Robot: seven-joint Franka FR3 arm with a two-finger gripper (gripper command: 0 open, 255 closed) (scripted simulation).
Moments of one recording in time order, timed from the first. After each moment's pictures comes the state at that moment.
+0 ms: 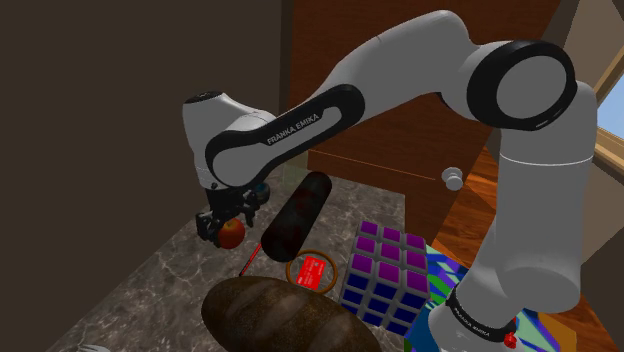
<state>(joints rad) 0.19 0.37 0.39 -1.82 -0.14 2.06 0.63</state>
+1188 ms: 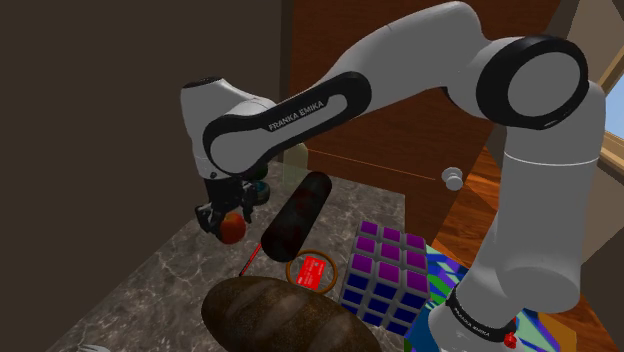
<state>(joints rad) 0.18 0.33 0.40 -1.80 -0.12 2.01 0.63</state>
